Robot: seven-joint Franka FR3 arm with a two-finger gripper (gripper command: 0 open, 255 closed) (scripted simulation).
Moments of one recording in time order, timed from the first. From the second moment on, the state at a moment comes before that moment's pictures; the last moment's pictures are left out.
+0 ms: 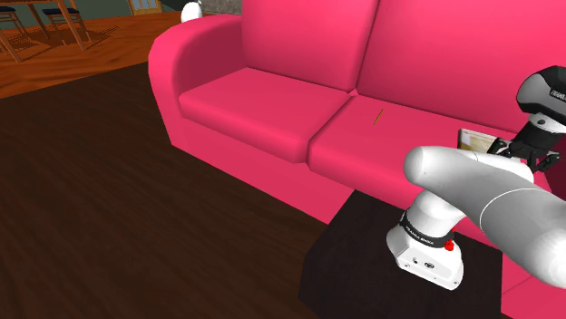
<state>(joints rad) -1.16 -1.25 -0.80 -2.84 -0.74 1.68 -0.01</state>
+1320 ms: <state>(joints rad) -1.19 -1.21 -0.93 -2.92 -0.86 1.80 0.00</state>
